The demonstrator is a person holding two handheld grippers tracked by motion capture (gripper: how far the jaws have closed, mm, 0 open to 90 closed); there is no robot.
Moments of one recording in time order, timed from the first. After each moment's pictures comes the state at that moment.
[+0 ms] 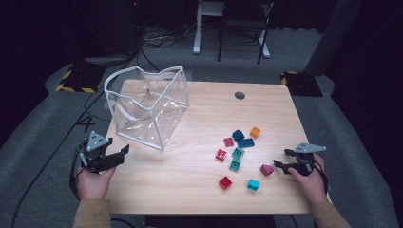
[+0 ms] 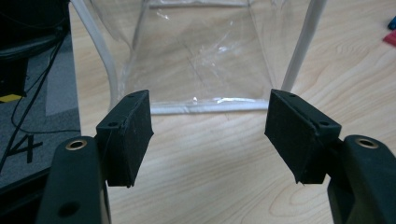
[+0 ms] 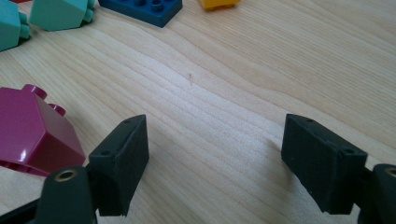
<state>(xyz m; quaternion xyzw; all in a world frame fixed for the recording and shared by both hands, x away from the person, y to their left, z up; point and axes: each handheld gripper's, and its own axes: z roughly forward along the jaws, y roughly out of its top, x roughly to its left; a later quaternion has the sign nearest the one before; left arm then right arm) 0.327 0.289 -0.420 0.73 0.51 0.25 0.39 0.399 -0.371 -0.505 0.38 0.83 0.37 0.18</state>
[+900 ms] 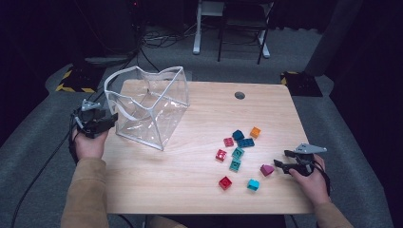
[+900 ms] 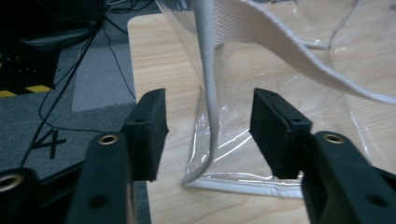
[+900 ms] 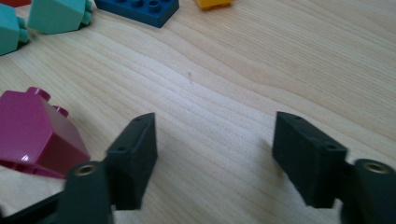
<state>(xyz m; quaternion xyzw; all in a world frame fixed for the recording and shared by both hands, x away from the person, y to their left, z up) 0.435 0.332 -0.415 0.70 0.56 0.26 0.37 0.393 -0.370 -0.503 0.39 0.82 0.37 0.18</state>
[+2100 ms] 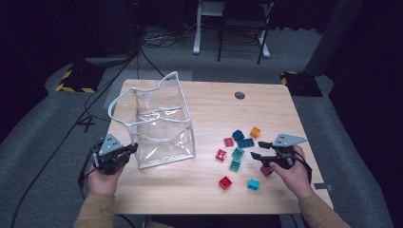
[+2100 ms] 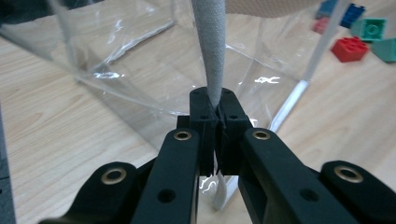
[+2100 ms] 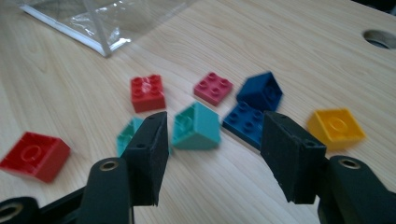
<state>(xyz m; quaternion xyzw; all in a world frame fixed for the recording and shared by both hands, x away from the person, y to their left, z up) 0.319 0.254 -0.422 0.78 0.40 0.22 0.41 0.394 -0.274 -0.448 0.28 0.84 0.43 0.16</state>
